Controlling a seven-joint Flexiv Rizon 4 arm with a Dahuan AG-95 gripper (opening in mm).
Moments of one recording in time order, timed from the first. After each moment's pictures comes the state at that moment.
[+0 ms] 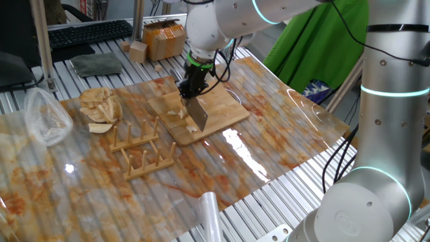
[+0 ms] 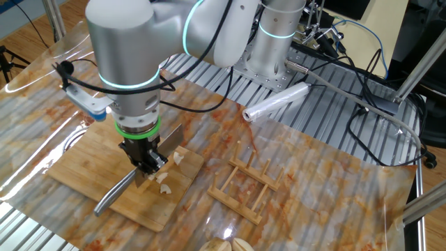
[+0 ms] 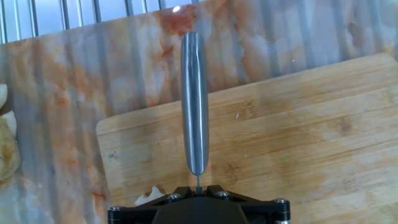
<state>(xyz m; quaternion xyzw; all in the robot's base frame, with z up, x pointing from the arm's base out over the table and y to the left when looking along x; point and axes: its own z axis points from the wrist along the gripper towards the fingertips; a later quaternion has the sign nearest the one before) 0.636 -0.058 0.065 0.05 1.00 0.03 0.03</state>
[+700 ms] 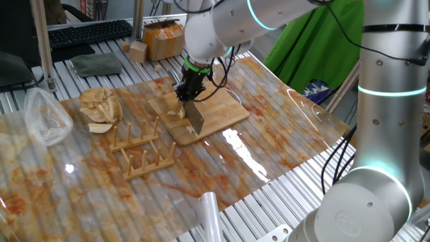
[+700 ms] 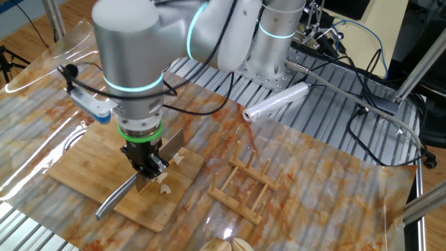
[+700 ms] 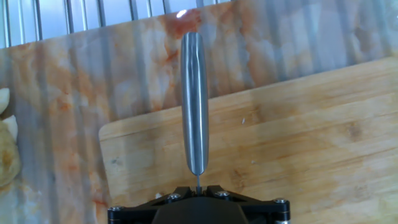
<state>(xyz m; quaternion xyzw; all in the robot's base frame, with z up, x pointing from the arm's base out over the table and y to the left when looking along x) 0.643 -0.053 0.036 0.06 1.00 0.03 0.07</state>
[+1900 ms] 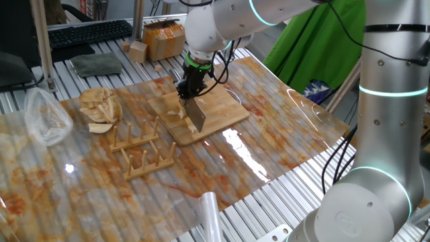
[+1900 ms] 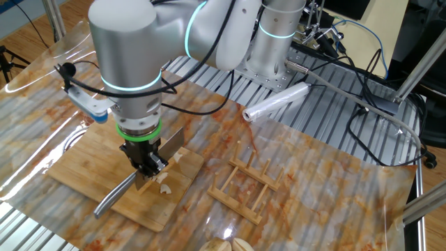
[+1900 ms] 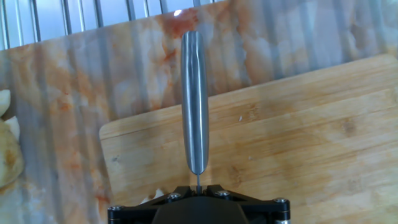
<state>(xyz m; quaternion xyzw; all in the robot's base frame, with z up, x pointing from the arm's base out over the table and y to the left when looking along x) 0.639 -0.055 0.050 0.06 1.00 0.03 0.04</state>
